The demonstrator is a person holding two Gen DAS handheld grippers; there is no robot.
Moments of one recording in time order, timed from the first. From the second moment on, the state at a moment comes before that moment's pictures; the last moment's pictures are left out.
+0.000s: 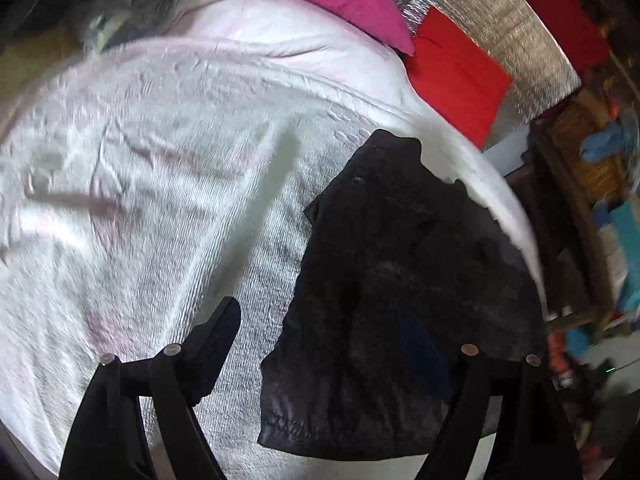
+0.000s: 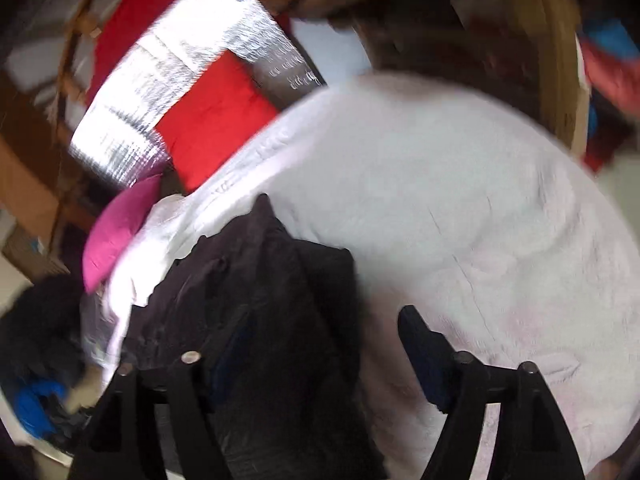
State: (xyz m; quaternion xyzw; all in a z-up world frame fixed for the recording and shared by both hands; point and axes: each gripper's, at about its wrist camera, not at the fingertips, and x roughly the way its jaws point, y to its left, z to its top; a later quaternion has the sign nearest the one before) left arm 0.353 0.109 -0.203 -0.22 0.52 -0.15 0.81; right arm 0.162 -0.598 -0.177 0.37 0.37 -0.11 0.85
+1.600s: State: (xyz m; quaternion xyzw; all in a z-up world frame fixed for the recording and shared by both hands) left arm 0.270 0.113 -0.194 -0.27 0.51 -0.16 0.80; right arm 0.118 -0.510 -0.165 0.42 0.36 -0.01 0.83
